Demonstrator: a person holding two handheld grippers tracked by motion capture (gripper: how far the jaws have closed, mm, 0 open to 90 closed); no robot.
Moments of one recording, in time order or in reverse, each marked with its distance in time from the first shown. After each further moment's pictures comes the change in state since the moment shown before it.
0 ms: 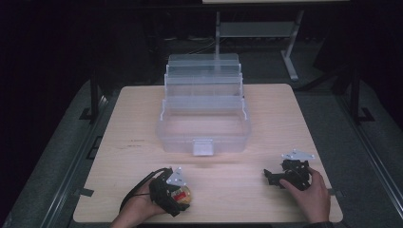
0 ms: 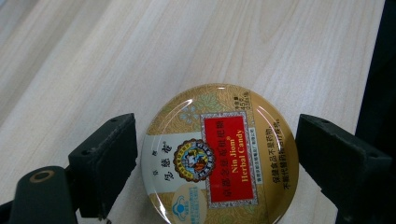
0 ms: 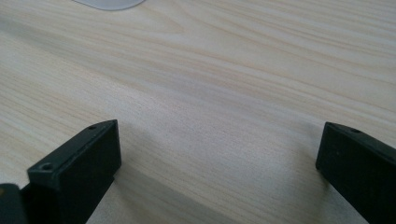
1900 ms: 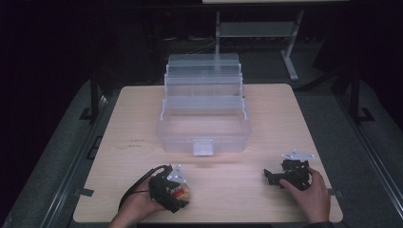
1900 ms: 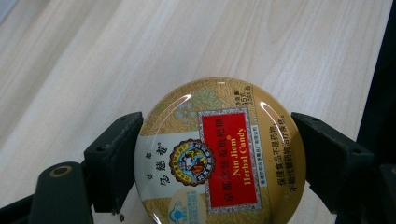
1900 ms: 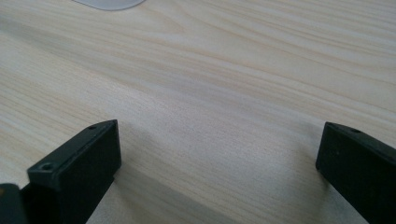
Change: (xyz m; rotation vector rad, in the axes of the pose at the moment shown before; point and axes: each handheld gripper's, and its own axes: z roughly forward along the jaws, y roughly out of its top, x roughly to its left) left arm 0.006 0.005 -0.007 0.023 0.003 -0.020; right arm 0.000 0.000 0.000 0.000 0.000 0.000
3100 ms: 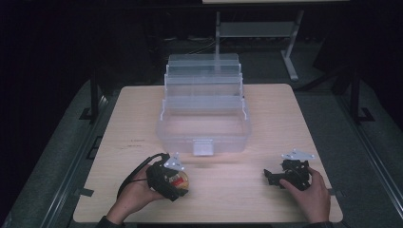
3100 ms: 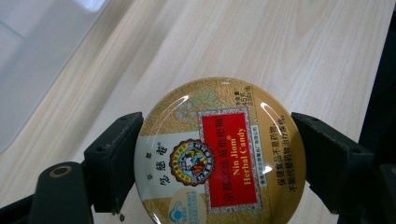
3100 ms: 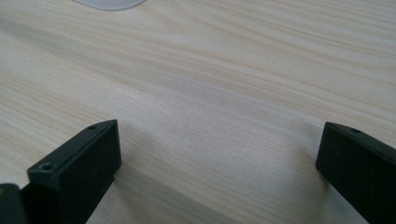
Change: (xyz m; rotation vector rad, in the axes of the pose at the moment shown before) left arm 0.017 0.018 -0.024 -0.038 0.022 -0.017; right arm 0.000 0.000 0.000 0.000 0.000 0.000
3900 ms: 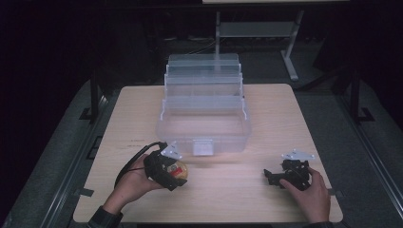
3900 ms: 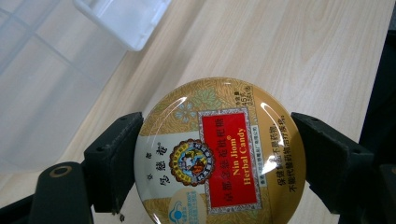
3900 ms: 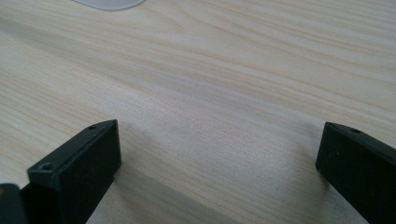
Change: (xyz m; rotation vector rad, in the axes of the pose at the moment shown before) left arm 0.015 0.017 -0.021 -0.021 0.013 0.002; right arm 0.000 0.000 0.000 0.000 0.000 0.000
